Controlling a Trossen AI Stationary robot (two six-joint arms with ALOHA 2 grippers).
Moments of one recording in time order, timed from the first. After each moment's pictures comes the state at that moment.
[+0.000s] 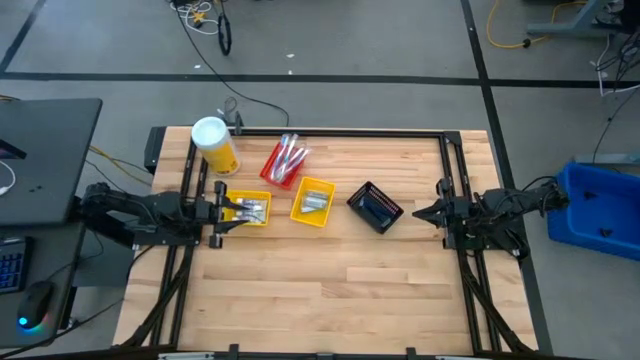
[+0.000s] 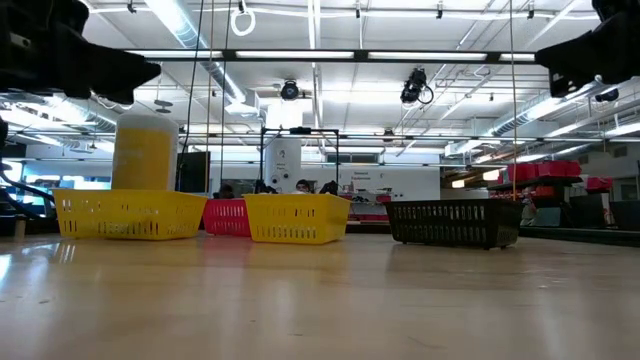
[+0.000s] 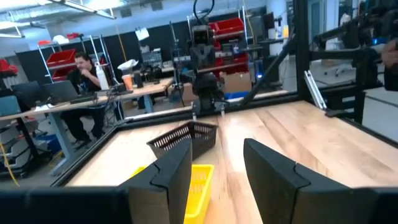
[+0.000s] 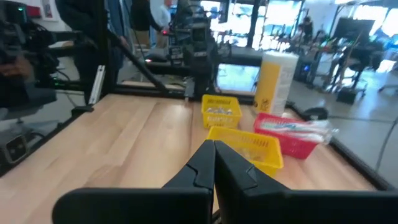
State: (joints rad) left arm -0.22 0.01 0.01 0.09 -0.25 0.18; right arm 0.33 0.00 0.22 -0.28 0.31 -0.07
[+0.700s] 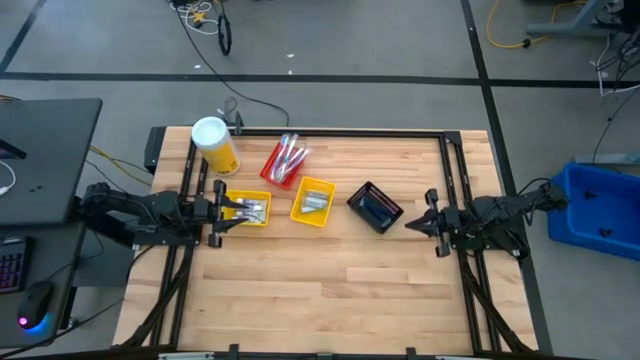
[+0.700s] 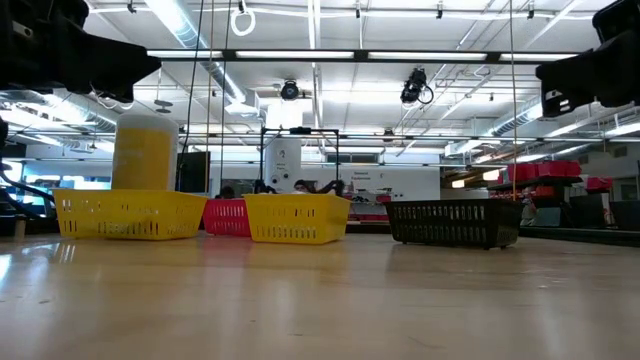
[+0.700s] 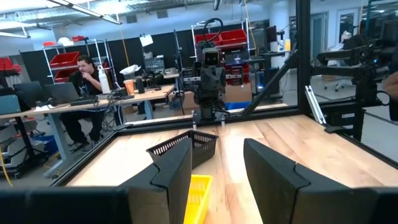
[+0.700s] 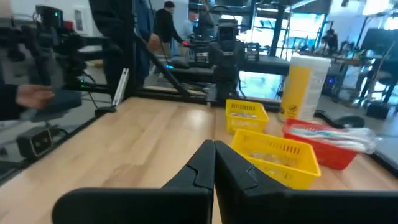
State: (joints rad) left arm -0.22 0.00 0.01 0.12 -0.26 0.13; right arm 0.33 0.00 0.04 -0.06 0.21 -0.07
